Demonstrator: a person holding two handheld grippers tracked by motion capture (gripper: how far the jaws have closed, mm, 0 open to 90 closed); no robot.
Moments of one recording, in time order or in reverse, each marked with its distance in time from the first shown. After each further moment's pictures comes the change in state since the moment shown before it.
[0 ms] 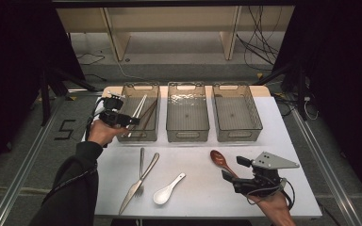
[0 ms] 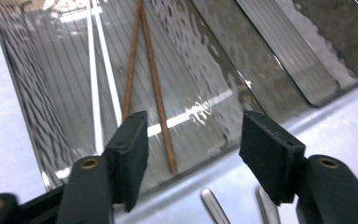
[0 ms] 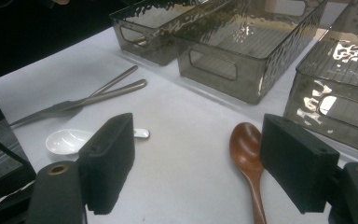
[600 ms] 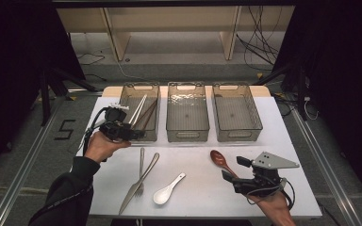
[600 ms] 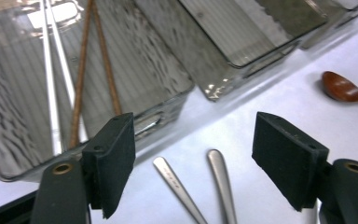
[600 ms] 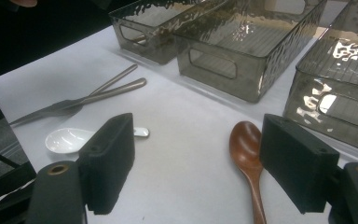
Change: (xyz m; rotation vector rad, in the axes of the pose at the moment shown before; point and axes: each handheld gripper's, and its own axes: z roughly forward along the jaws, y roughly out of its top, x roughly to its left) left arm -0.044 -0.026 -0.027 -0.019 -0.067 0.085; right arm 0.000 0.000 0.000 0.007 -0.001 -0.001
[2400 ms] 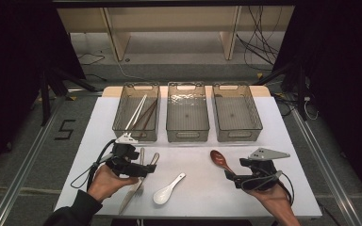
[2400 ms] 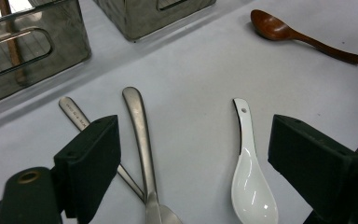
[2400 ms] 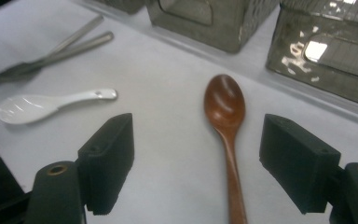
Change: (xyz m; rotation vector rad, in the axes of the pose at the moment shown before) left arm -0.059 -0.069 -0.005 0.024 -0.082 0.064; right arm -0.023 -0.003 0.020 0.215 -0.061 0.038
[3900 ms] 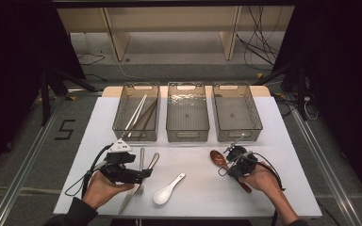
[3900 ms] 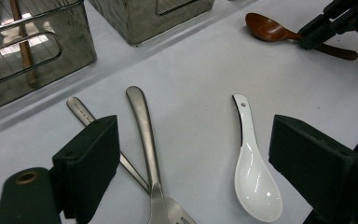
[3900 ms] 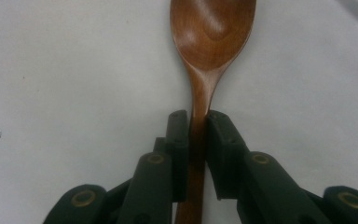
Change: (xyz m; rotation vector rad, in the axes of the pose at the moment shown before) left arm -0.003 -0.017 -0.010 -0.068 0.007 0.043; right arm -0.020 0.021 0.079 0.566 -0.046 -0.140
